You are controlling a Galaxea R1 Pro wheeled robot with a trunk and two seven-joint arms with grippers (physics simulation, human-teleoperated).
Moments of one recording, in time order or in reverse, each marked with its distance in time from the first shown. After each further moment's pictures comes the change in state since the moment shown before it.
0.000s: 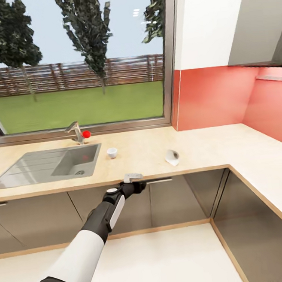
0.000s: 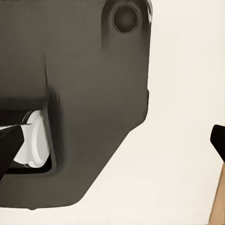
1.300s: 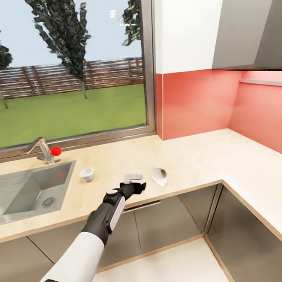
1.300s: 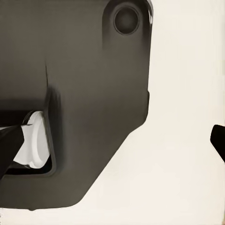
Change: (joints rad) left arm 0.014 0.000 -0.006 -0.011 0.000 -0.012 0.014; right arm 0.000 0.001 0.004 0.001 0.002 0.001 0.000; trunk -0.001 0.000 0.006
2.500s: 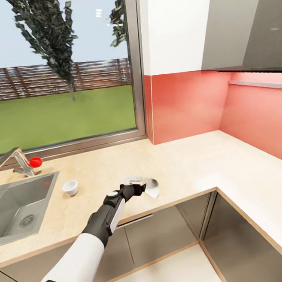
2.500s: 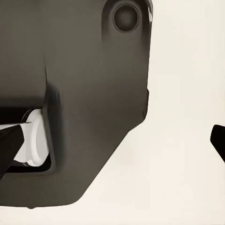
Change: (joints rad) left arm 0.007 0.000 -0.001 0.020 -0.005 -0.032 -0.001; right arm 0.000 -0.001 0.001 0.005 0.002 0.001 0.000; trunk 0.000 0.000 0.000
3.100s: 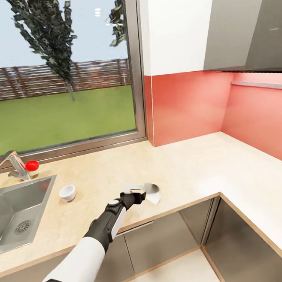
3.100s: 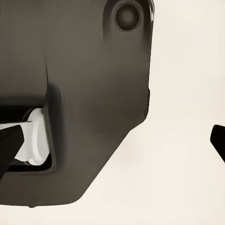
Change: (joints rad) left arm 0.008 0.000 0.000 0.134 0.004 -0.085 0.000; right arm 0.000 0.002 0.001 0.002 0.001 0.000 0.001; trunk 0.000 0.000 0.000
